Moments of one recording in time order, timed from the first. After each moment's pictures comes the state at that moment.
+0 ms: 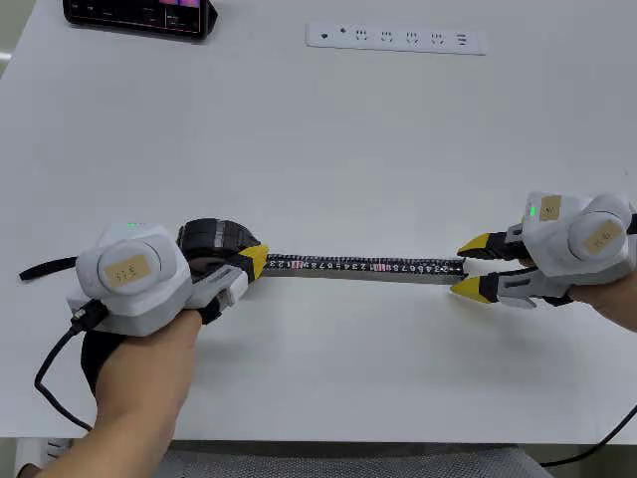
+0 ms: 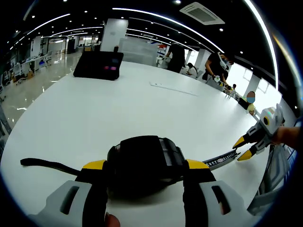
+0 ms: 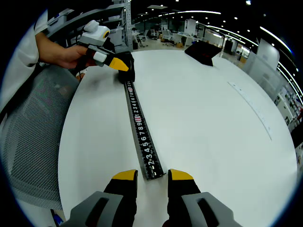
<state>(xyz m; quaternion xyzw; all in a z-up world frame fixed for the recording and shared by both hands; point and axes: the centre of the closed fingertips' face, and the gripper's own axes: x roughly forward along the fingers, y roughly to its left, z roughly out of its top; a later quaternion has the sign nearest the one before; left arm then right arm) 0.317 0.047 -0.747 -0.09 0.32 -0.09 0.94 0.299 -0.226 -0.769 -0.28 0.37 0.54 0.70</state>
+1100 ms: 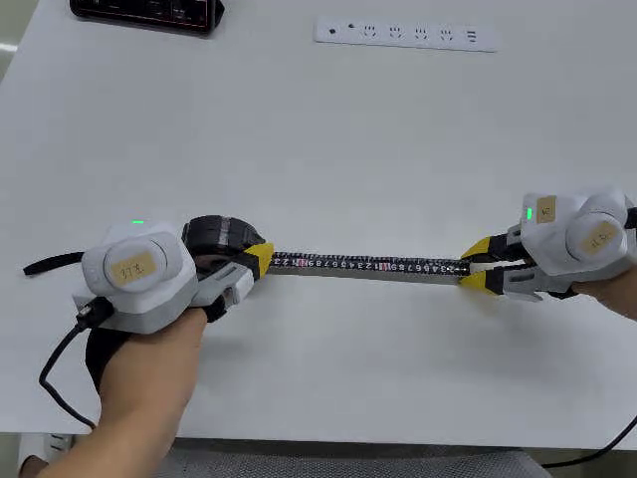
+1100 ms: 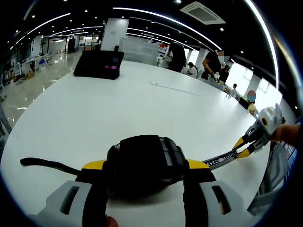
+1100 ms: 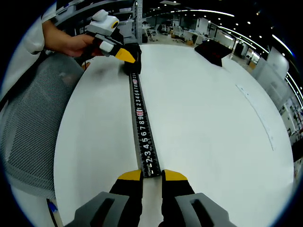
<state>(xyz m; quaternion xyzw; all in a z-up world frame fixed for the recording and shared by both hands) 0.317 0.048 -0.749 -0.09 0.33 -0.09 0.94 0.301 -0.229 -0.776 -0.32 0.37 0.56 0.67</state>
